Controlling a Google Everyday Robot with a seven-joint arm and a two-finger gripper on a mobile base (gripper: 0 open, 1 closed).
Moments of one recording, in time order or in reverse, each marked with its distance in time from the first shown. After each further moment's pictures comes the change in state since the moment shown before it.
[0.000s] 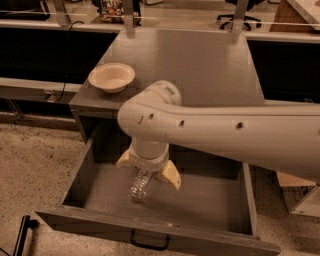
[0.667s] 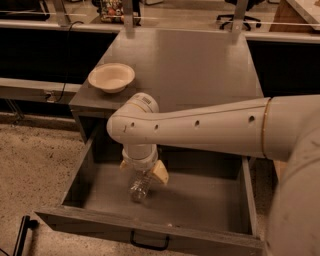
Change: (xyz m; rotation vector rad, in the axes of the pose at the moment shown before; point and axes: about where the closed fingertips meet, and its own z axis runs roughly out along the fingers) arm 0.024 -0.030 0.073 -0.091 0.028 -0.051
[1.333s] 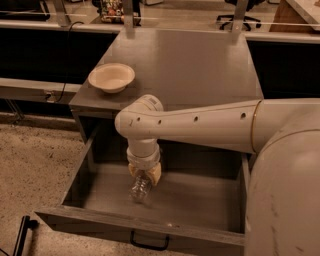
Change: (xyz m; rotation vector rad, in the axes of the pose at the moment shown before) arm 0.010 0.001 0.031 -0.020 -0.103 0.034
